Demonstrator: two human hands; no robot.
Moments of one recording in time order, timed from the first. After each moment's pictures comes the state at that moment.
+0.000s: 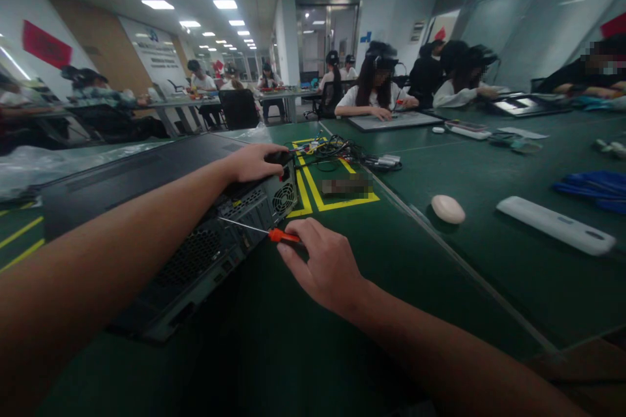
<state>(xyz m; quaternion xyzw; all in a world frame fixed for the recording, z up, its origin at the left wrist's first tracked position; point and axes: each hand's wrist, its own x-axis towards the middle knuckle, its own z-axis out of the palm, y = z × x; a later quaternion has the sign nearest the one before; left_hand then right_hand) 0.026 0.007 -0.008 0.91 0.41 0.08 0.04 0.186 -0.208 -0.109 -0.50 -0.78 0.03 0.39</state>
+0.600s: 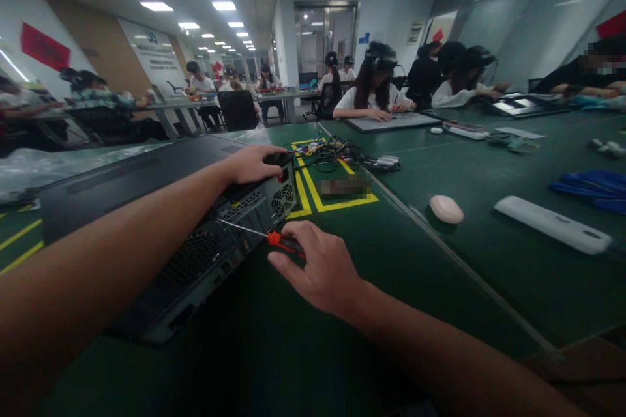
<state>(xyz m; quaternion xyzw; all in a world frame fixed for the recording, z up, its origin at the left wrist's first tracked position) 0.027 0.006 -0.007 0.91 0.41 0.08 0.04 0.185 -0.208 -0.107 -0.48 -0.78 0.07 0.39</state>
